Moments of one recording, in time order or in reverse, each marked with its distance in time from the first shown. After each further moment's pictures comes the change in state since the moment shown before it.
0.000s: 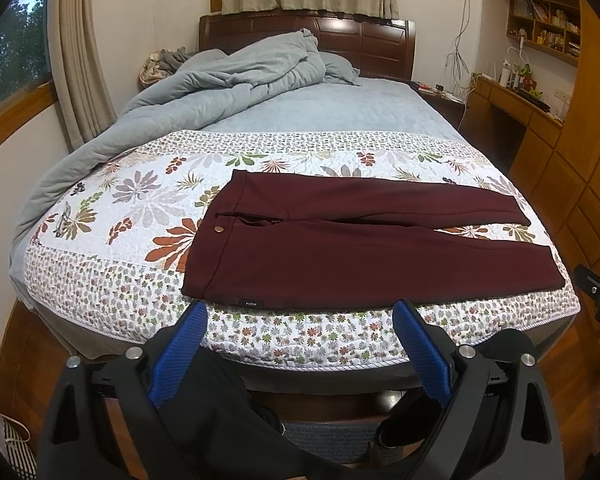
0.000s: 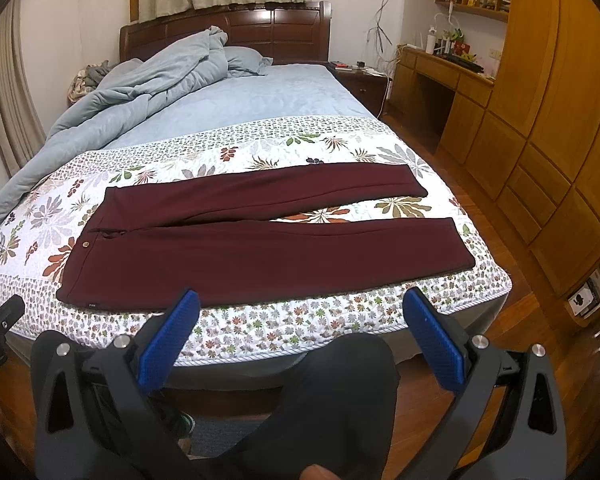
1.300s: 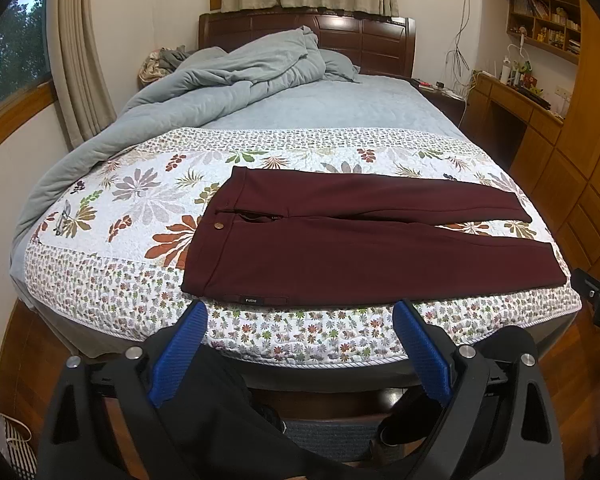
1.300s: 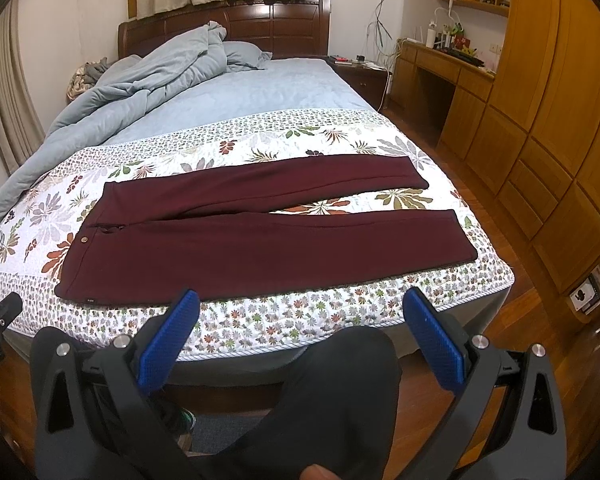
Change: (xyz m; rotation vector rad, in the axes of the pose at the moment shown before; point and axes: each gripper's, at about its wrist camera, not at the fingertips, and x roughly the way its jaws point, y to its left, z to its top) left arm 0.002 -0.002 -0.004 0.006 0.007 0.005; right arm 0.010 -0.002 -0.003 0.002 0.018 0.005
